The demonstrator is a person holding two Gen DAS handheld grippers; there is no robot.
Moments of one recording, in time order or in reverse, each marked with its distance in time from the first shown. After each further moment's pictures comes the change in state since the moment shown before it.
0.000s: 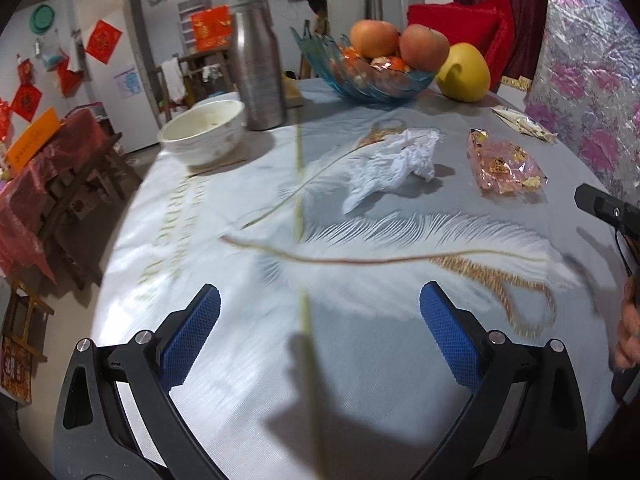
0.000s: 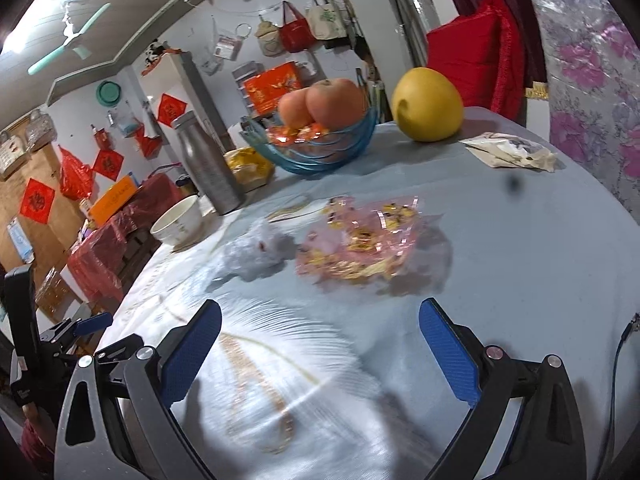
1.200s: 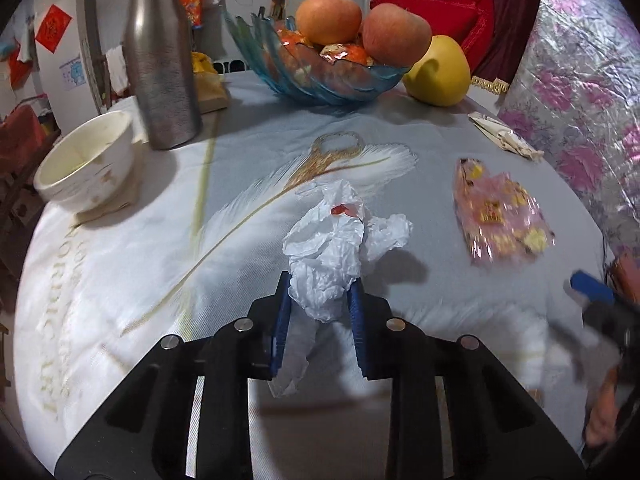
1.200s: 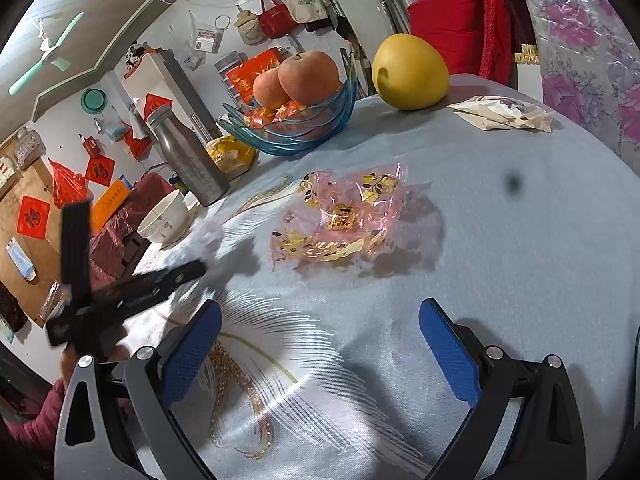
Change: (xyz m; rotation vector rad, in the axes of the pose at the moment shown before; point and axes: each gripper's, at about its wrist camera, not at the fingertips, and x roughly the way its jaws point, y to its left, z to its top) left arm 0.079 -0.018 0.057 0.006 0.032 -0.196; right arm 0.021 -0.016 -0.005 0.075 0.065 0.001
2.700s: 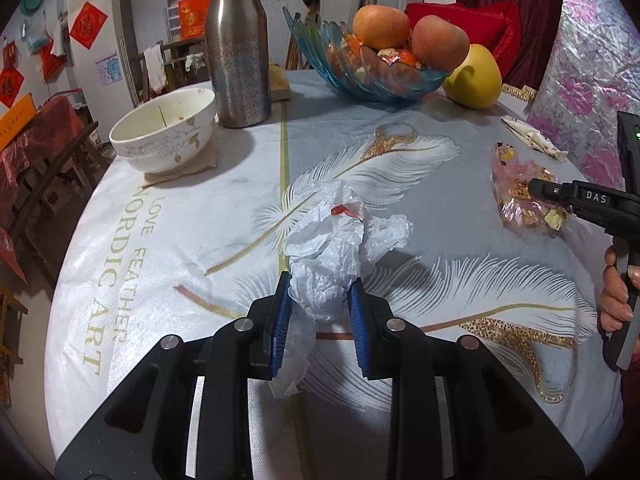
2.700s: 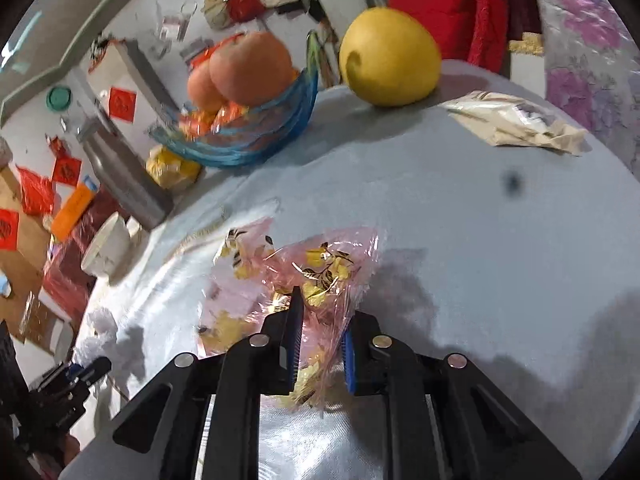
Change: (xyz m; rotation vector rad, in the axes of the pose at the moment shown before) left arm -0.027 0.031 -0.029 -0.039 -0.031 0.112; right arm 0.075 -0.029 0.065 0.034 0.052 -0.107
